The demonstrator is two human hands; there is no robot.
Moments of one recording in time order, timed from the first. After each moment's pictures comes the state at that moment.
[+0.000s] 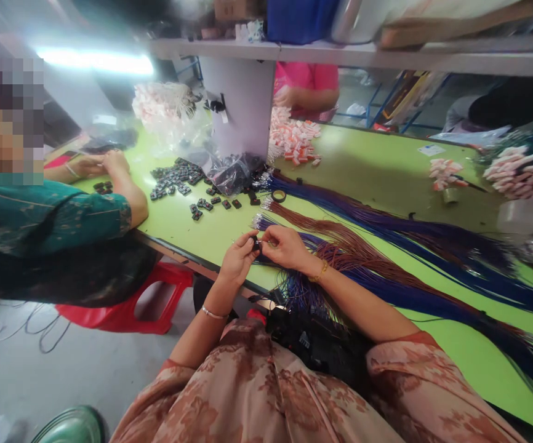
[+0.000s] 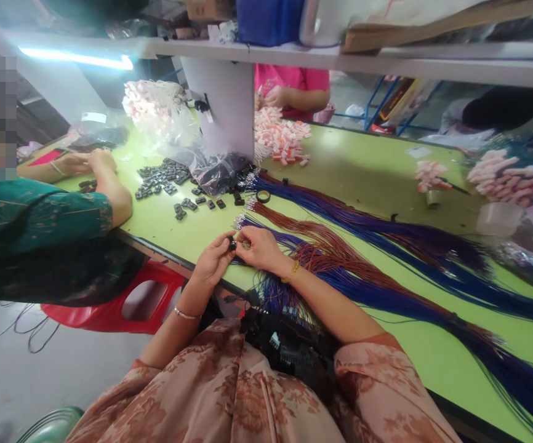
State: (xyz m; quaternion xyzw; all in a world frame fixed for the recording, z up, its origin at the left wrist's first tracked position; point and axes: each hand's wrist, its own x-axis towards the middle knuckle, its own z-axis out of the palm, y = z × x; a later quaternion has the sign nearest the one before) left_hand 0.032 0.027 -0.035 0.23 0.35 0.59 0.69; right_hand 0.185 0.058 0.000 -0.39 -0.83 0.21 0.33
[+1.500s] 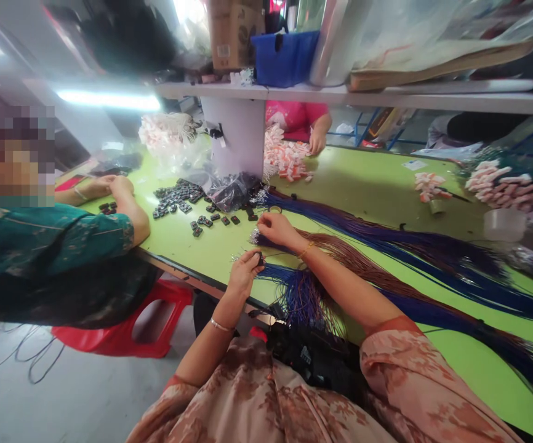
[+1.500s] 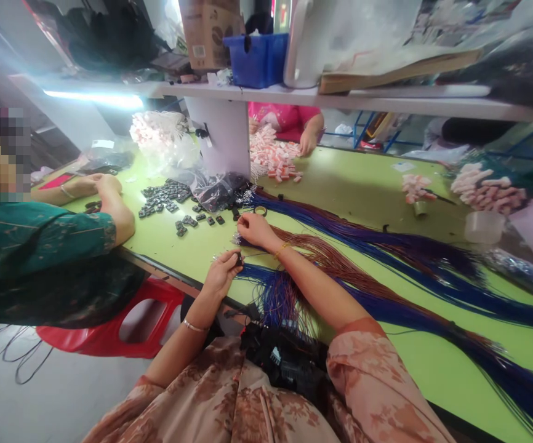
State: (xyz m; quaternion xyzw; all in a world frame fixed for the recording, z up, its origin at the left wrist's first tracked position) left_hand 0.044 0.035 -0.051 0.22 0.43 0.57 0.66; right_hand 0.175 0.142 0.005 -0.45 -0.81 0.23 0.30
